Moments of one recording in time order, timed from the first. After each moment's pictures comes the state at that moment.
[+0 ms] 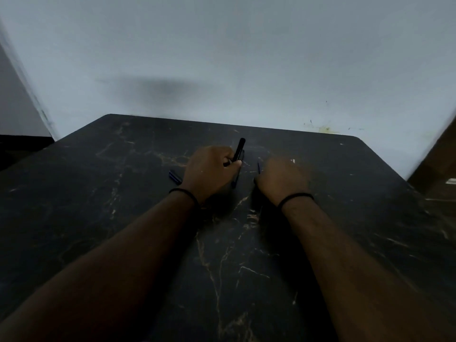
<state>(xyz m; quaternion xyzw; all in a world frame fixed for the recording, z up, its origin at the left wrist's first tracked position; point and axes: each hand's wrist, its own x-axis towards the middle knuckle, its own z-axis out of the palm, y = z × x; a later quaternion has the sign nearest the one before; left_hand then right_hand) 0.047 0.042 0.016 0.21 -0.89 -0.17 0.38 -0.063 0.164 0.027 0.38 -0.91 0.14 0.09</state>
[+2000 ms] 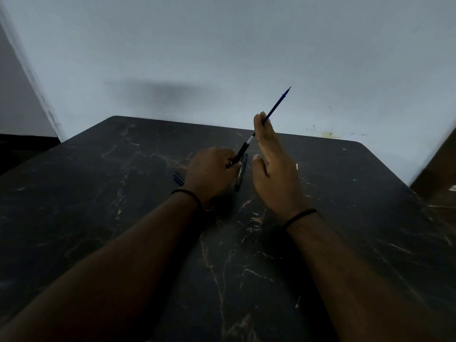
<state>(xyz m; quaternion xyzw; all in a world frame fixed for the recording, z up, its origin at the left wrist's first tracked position) 0.050 0.037 0.017 0.23 -0.90 -0.14 0.35 -0.042 0.169 0.029 0.57 -0.64 0.49 0.16</state>
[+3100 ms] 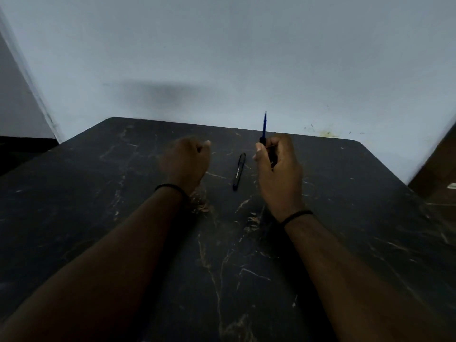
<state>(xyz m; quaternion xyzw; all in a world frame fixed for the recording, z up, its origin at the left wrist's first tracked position) 0.073 0.017 0.027 0.37 -0.82 -0.15 0.41 -0.049 0.163 0.016 0.43 -0.65 0.61 0.15</state>
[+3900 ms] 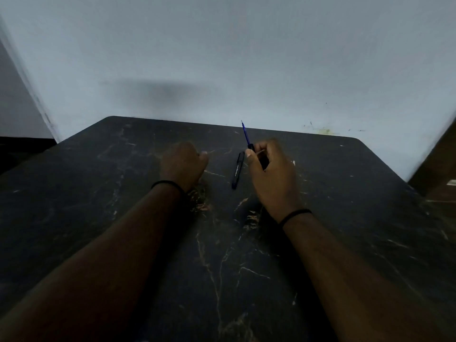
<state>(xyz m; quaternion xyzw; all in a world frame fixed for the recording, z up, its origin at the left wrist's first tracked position) 0.070 0.005 0.026 0.41 -0.86 -0.11 0.29 -0.049 0.161 0.010 0.43 -0.70 0.56 0.11</state>
